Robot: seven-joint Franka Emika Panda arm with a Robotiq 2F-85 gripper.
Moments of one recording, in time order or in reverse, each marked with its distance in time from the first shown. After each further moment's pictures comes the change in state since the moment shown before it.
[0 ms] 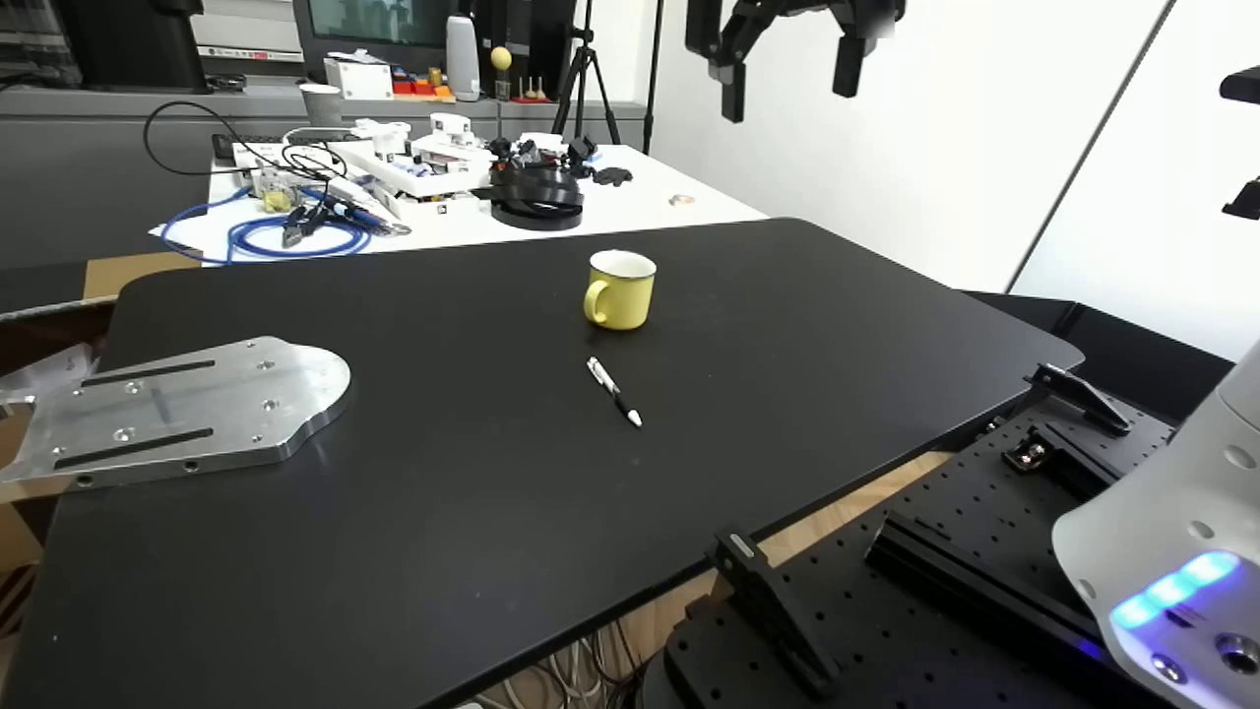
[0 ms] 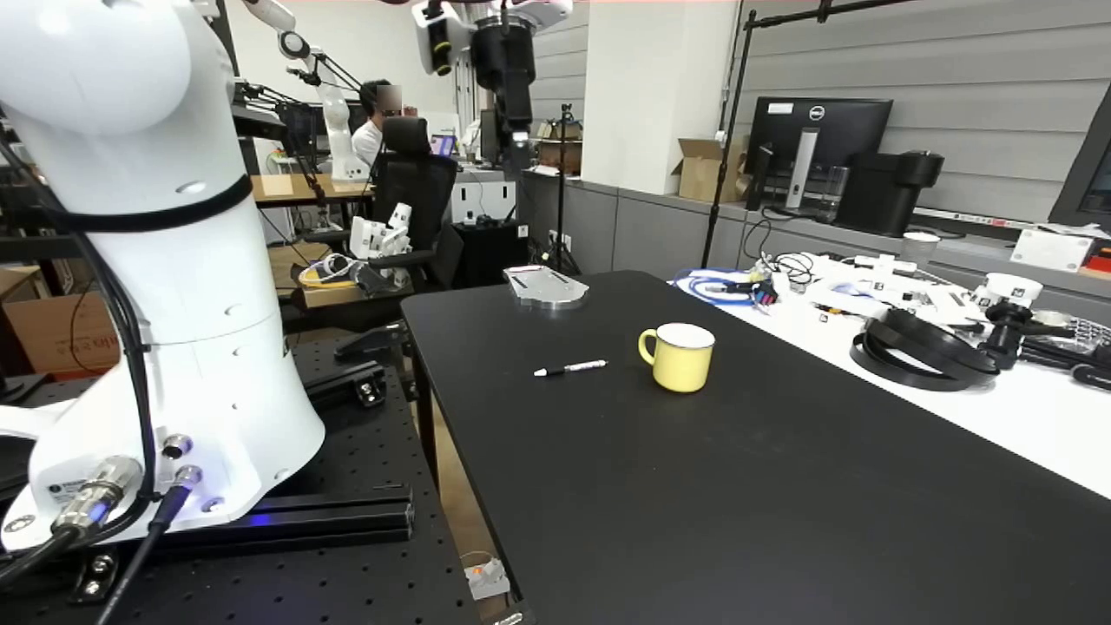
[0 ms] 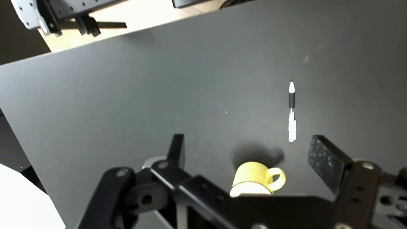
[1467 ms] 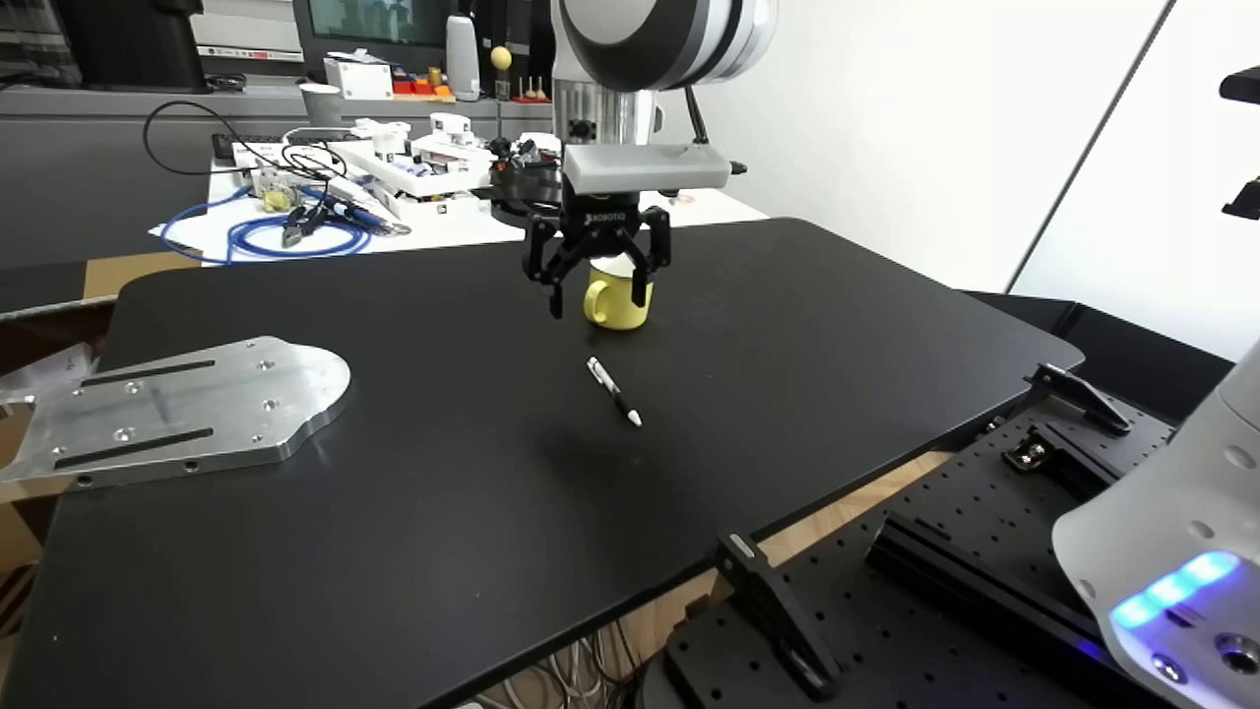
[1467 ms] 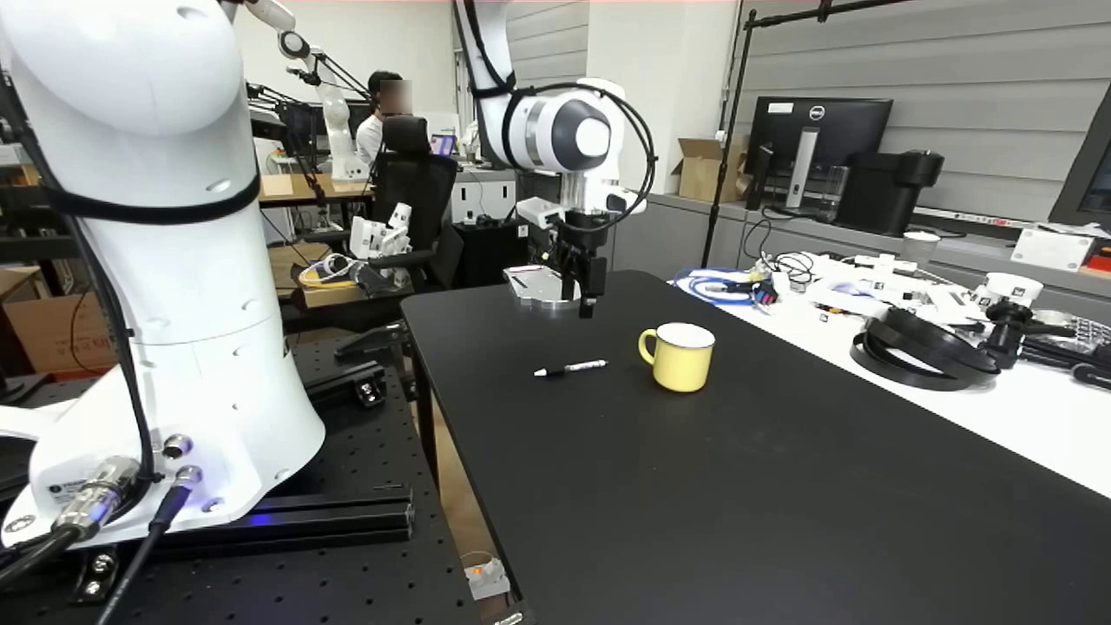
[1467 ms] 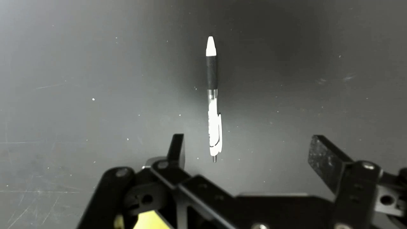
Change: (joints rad) arm 0.232 0.898 -0.337 0.319 -0.002 0.544 -0.111
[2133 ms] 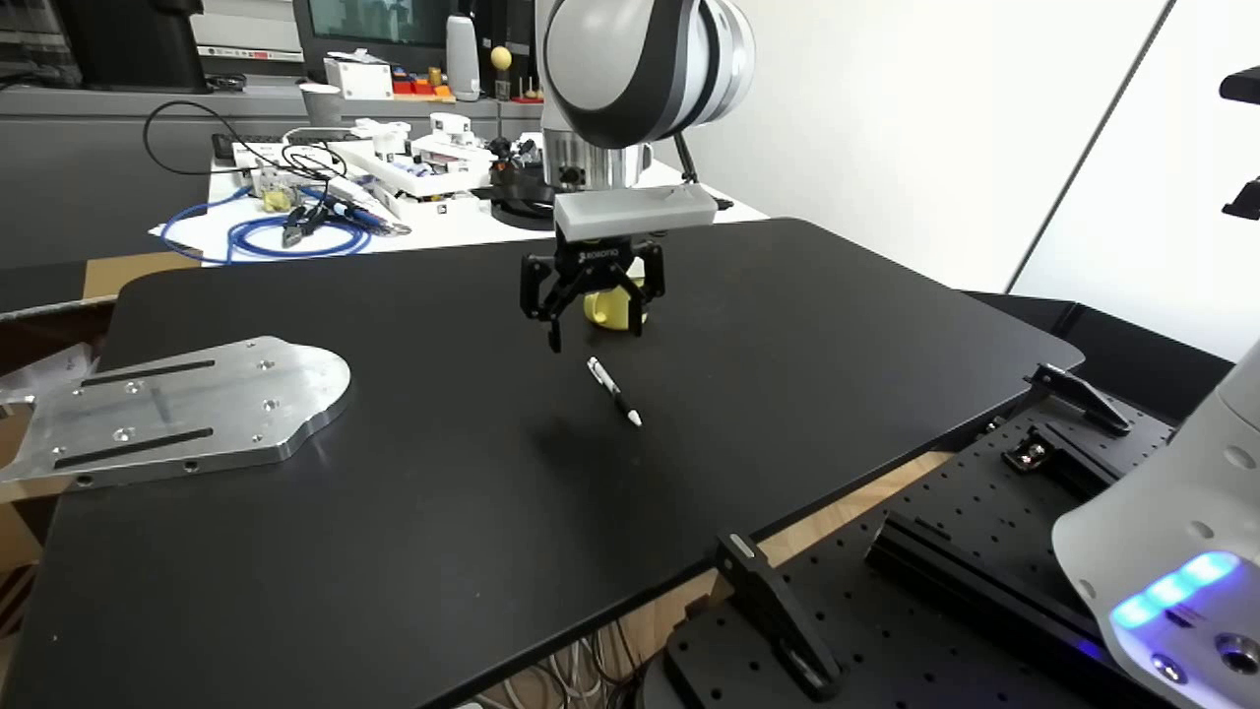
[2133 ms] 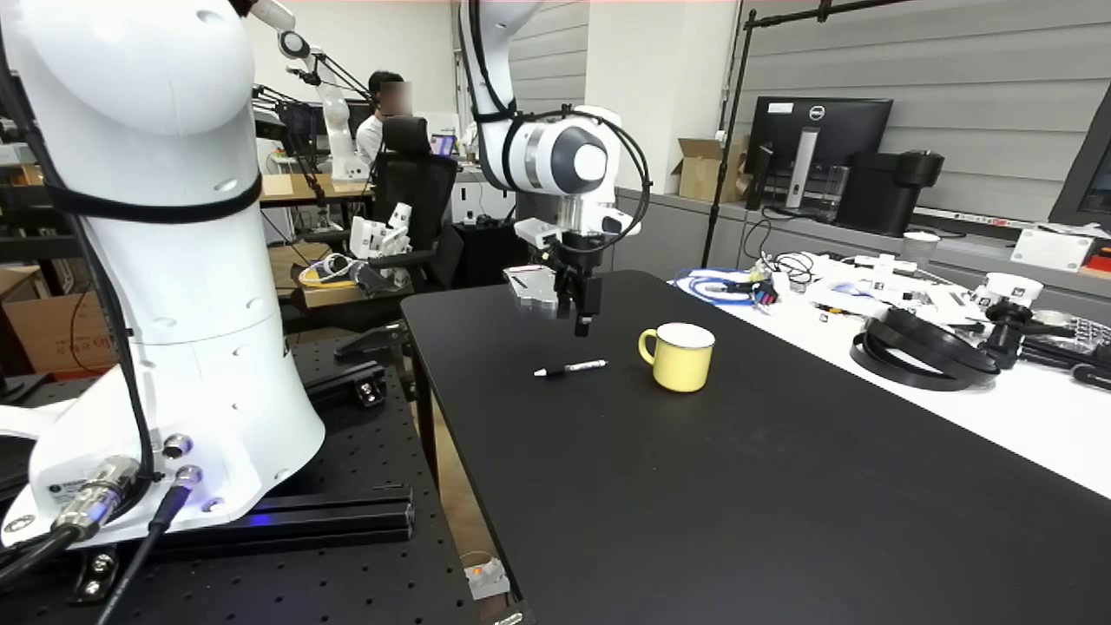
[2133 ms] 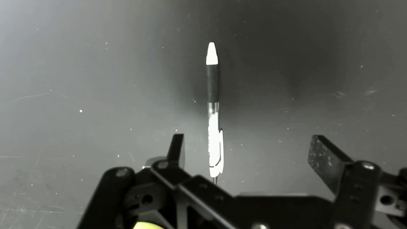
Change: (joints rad) arm 0.065 0.091 -0.050 0.037 0.001 0.018 0.009
